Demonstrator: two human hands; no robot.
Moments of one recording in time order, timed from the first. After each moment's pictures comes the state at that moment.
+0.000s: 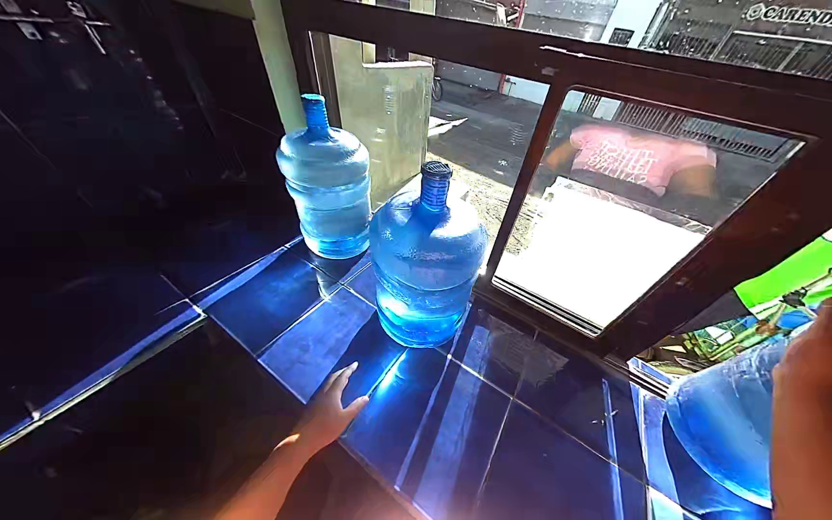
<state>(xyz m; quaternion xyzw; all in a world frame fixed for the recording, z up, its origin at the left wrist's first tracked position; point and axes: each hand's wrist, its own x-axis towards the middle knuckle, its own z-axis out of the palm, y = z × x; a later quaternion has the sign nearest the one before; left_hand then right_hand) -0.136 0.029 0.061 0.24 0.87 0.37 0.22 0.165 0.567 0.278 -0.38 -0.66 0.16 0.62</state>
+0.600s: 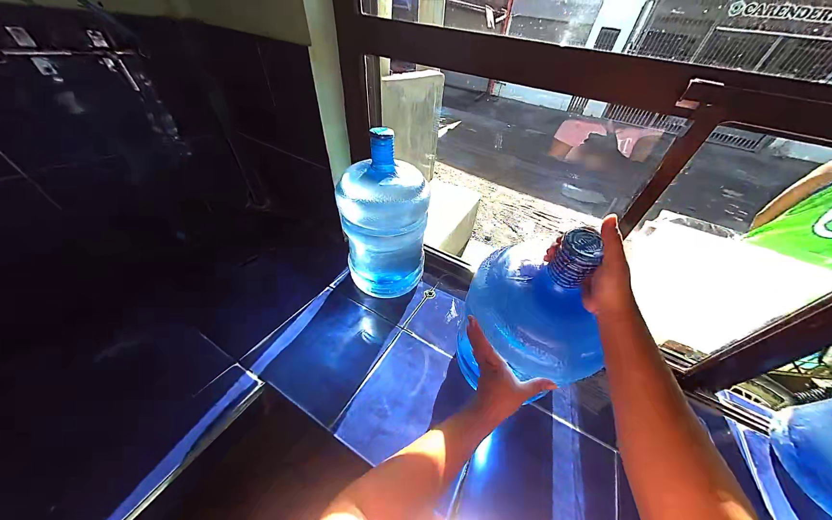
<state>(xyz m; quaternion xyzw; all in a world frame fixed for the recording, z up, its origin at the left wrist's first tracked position) -0.242 0.168 0.100 0.33 0.66 0.68 0.01 -0.225 0.317 0.291 -0.13 -0.67 0.64 0.36</state>
